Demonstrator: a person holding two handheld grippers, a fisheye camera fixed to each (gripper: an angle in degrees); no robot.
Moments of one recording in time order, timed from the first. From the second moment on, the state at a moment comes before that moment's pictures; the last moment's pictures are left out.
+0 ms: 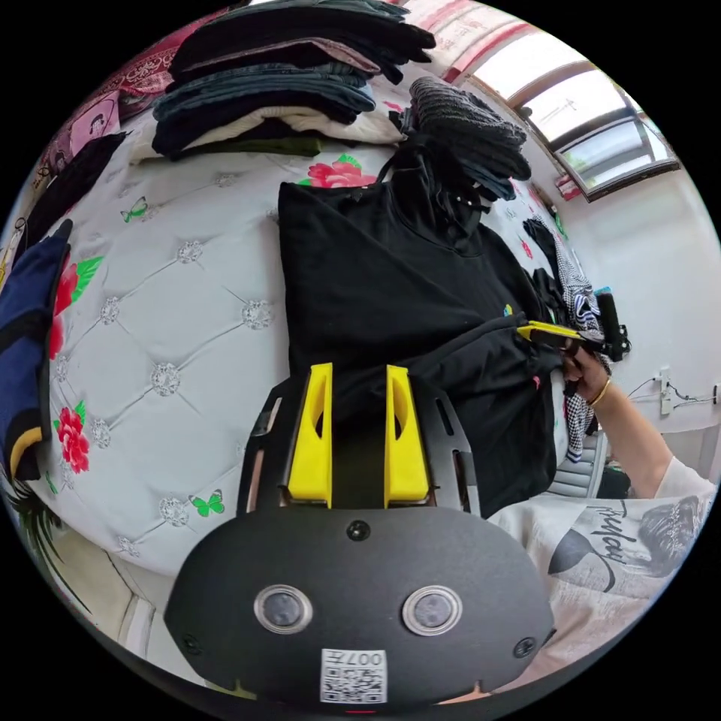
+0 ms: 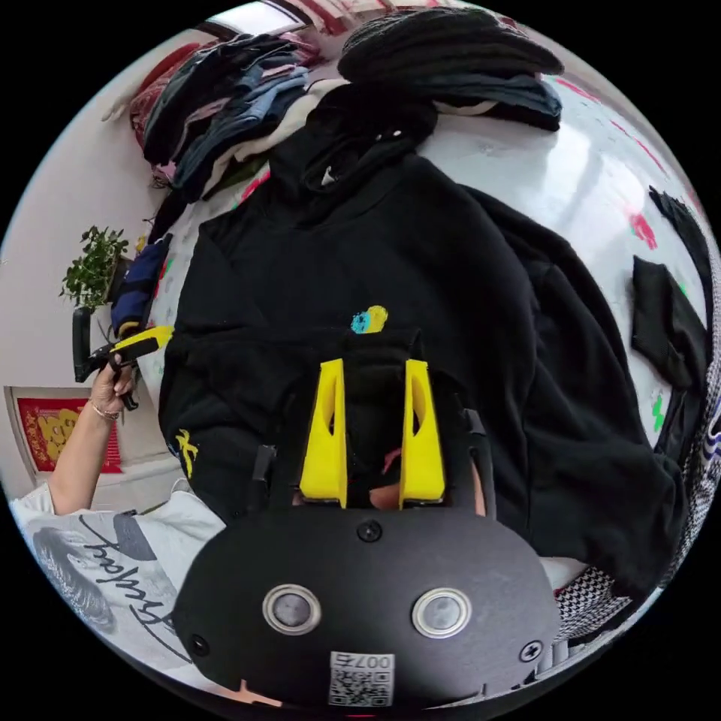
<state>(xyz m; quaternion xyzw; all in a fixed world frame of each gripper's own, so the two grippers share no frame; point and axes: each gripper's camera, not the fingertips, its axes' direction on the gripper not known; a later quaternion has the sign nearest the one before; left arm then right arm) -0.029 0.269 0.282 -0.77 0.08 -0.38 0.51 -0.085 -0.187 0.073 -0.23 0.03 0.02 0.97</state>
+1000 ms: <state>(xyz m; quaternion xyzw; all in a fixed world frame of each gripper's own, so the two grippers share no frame) -0.045 0.235 0.131 -0.78 0.03 -0.38 0.50 -0.106 0.001 -0.092 -0.24 0.07 0.13 0.96</state>
